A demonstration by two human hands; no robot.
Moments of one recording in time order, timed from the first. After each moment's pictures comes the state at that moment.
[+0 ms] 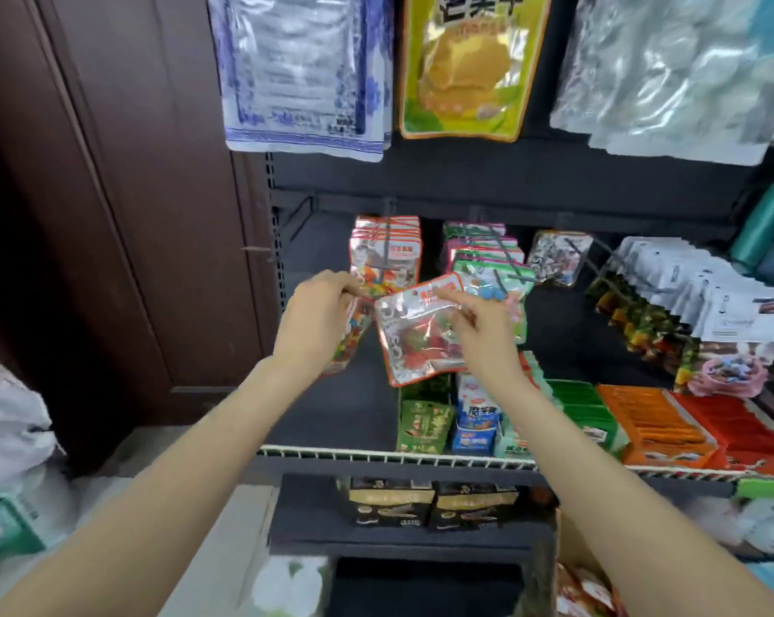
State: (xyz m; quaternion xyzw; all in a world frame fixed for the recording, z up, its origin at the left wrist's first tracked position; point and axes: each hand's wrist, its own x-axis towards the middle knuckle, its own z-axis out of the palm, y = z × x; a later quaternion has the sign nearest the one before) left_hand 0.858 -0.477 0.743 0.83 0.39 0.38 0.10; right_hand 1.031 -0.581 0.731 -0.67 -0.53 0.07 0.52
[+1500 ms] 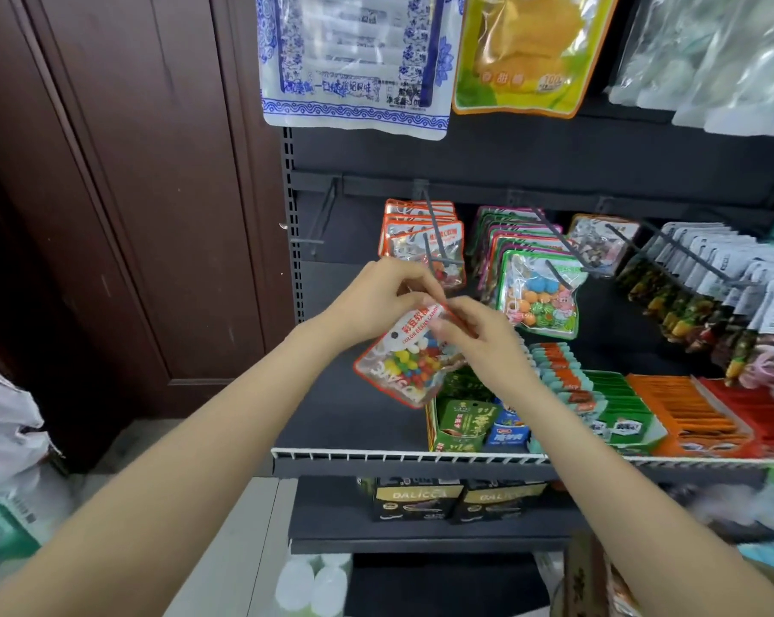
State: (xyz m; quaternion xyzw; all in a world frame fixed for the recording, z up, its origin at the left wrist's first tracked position) left_hand 0.851 -0.435 0.758 0.90 0.19 0.27 0.30; right_hand 0.989 -0.534 0.709 -0.65 -0.57 0.16 0.48
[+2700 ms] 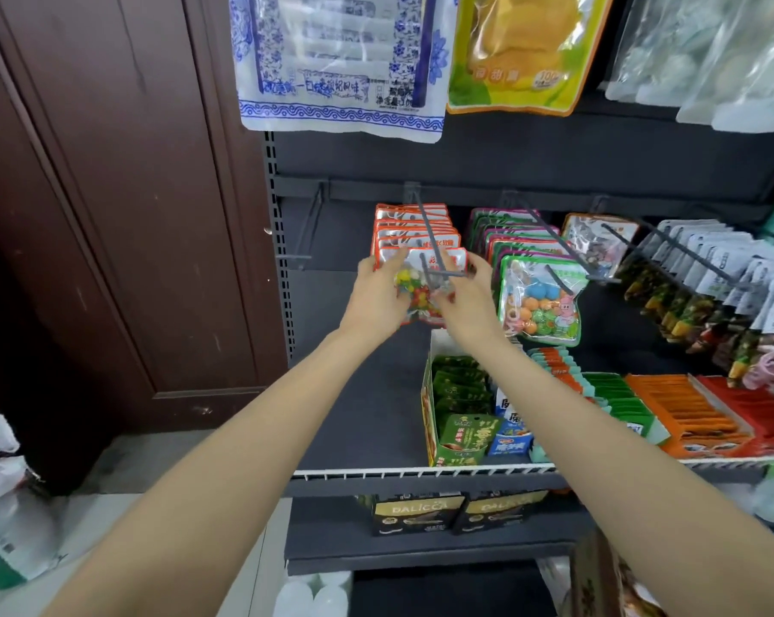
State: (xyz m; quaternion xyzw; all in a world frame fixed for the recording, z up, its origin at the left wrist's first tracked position) left_hand 0.900 -0.390 0.722 0.83 0.36 0.31 0.28; right_hand 1.016 -0.455 0.708 -0.76 -0.50 0.02 0.42
